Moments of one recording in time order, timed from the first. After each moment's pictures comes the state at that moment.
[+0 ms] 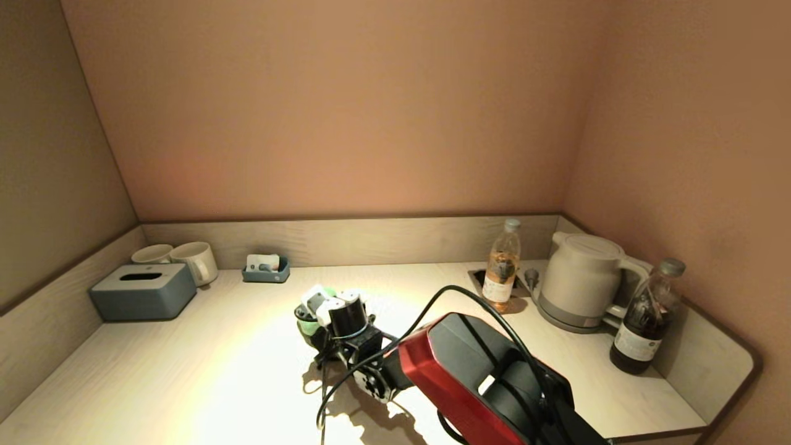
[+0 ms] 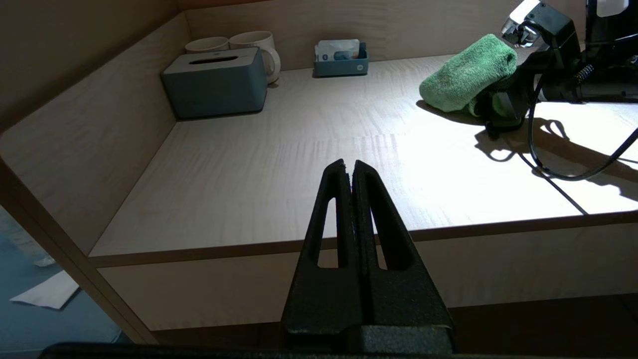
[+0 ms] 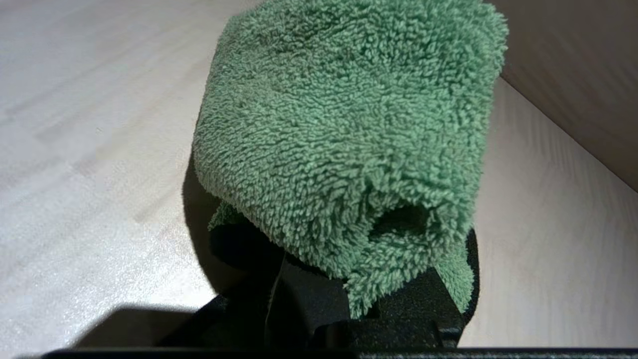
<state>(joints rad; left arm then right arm) 0.00 0.00 0.00 0.01 -0.02 0.07 0.75 2.76 -1.85 -0.58 -0.25 -0.31</state>
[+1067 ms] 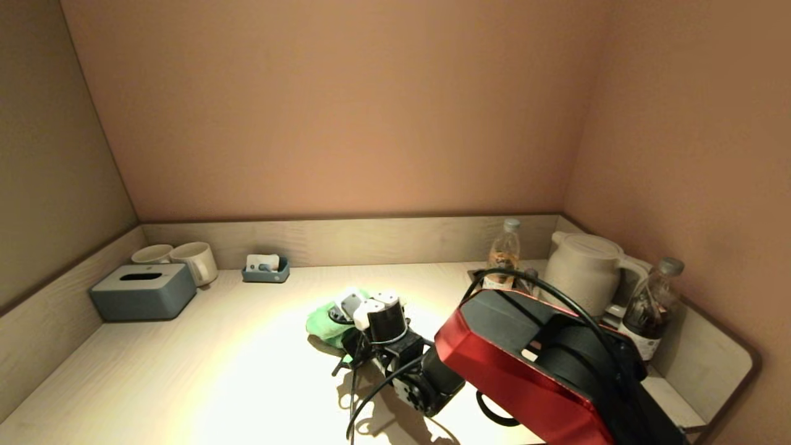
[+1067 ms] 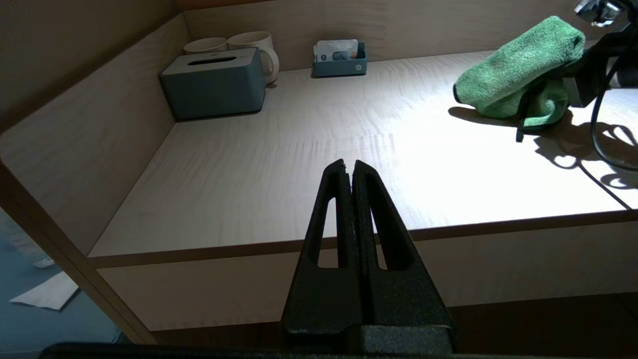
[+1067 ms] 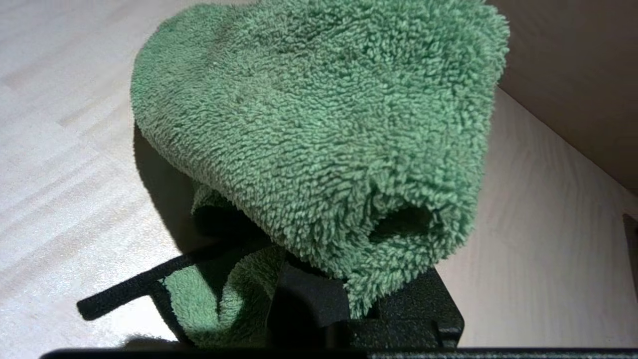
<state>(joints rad) 0.00 0.00 0.00 0.01 -0.02 0.07 0.70 2.54 -1.37 -0.84 -0.25 -0.32</state>
